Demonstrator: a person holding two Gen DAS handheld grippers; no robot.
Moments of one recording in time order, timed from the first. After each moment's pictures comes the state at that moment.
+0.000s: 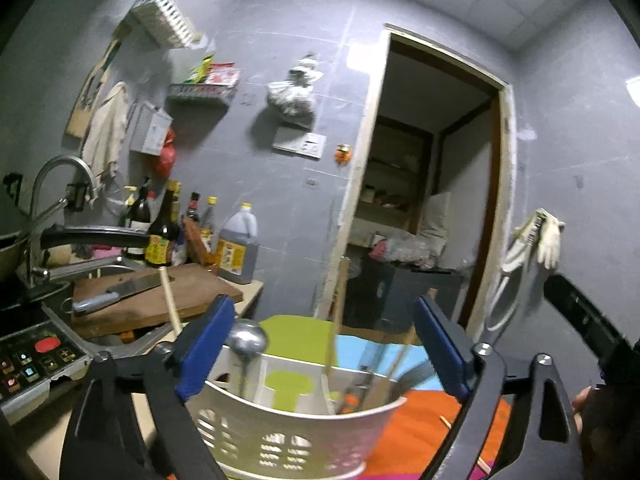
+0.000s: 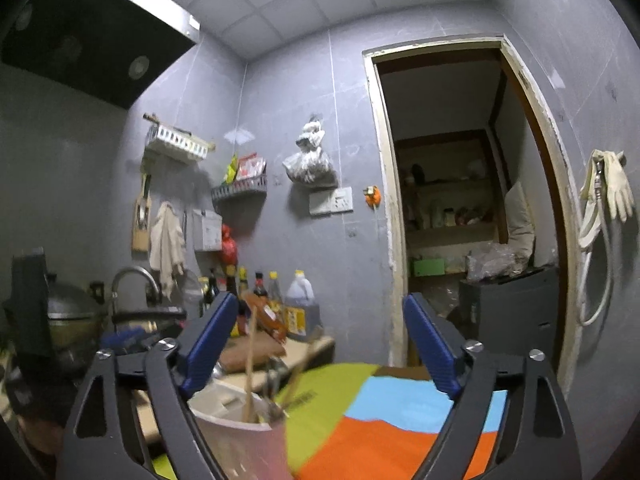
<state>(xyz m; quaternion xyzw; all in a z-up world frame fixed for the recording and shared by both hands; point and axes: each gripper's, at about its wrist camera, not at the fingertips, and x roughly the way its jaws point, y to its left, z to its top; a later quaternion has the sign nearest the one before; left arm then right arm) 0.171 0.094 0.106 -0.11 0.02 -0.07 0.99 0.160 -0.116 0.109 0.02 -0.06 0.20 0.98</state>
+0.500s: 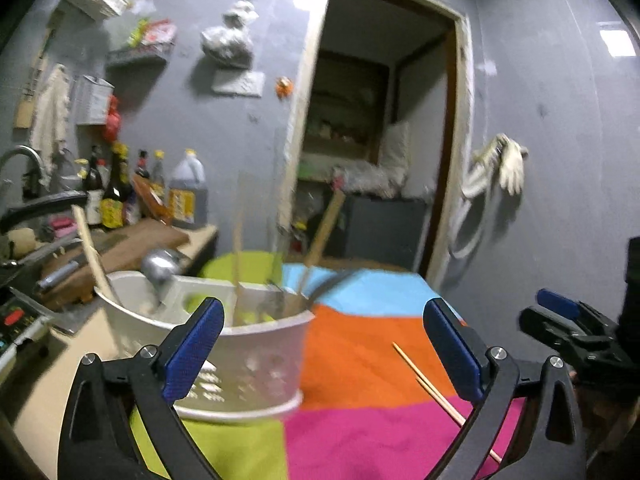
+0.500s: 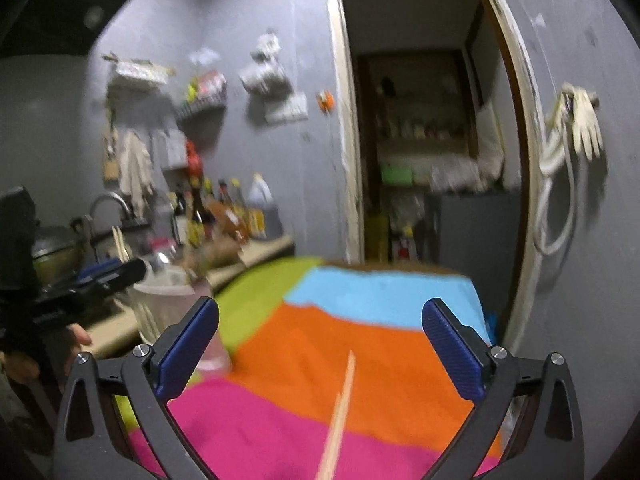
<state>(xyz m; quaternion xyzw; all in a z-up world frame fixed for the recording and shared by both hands) 0.179 0.020 0.076 -0.05 0.14 -0.15 0.98 0.159 -0.197 0.069 0.01 0.14 0.16 0.98</state>
